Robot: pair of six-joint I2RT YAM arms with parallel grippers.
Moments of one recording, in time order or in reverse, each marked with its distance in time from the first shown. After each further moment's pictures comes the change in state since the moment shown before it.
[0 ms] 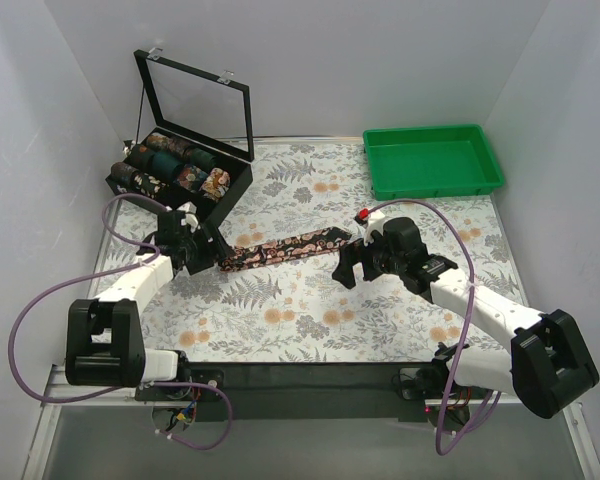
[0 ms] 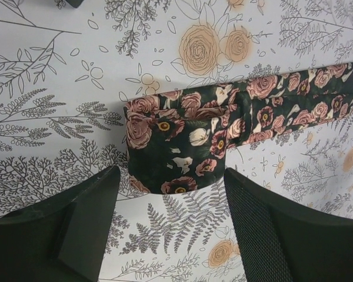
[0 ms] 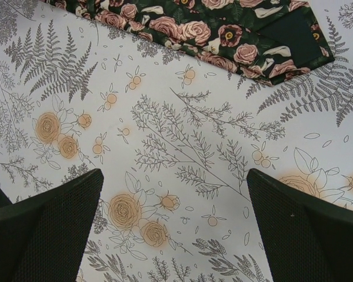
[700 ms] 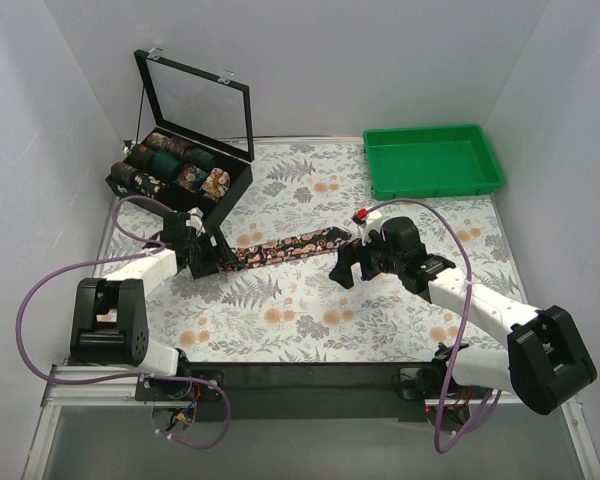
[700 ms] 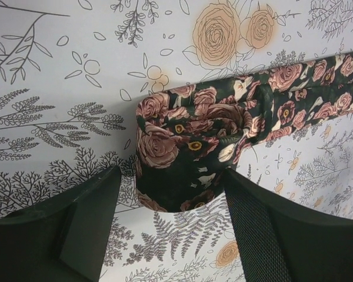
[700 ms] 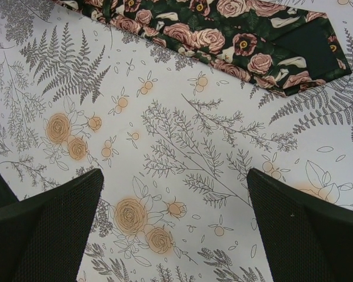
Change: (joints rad) left arm -0.003 0.122 0.002 0.022 0.046 0.025; right arm 0.000 0.019 -0.006 0.051 -0.045 -0.003
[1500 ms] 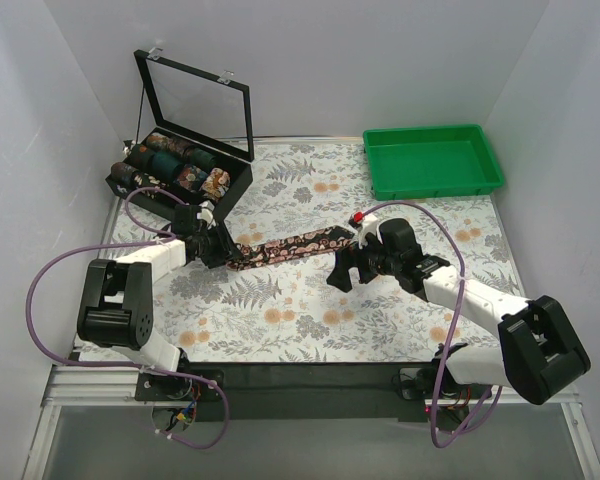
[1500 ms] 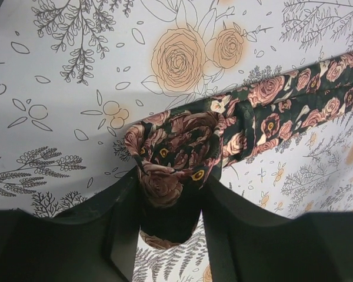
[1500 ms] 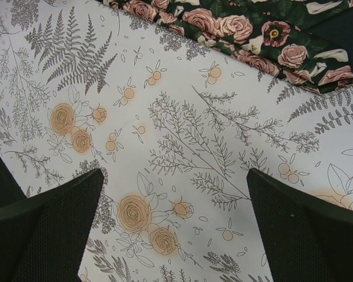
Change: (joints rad) left arm -0.064 0.114 0.076 0.050 0.015 -0.022; right arm 0.000 0.053 -0.014 0.038 -0.056 0.000
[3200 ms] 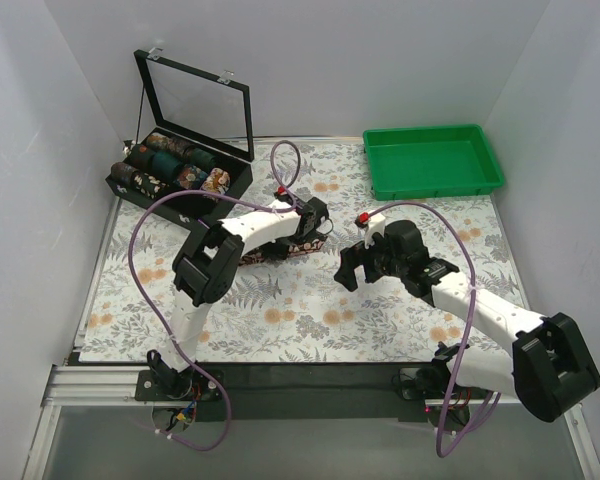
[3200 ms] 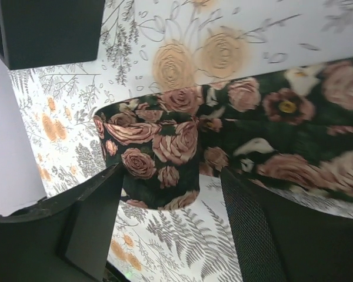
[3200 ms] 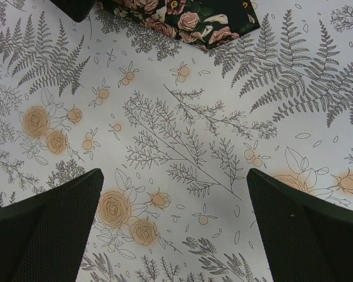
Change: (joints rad) left arm -0.626 0.589 0.860 -0.979 -1.160 -0.119; right arm 0.000 -0.087 -0.006 -0.070 0.111 -0.049
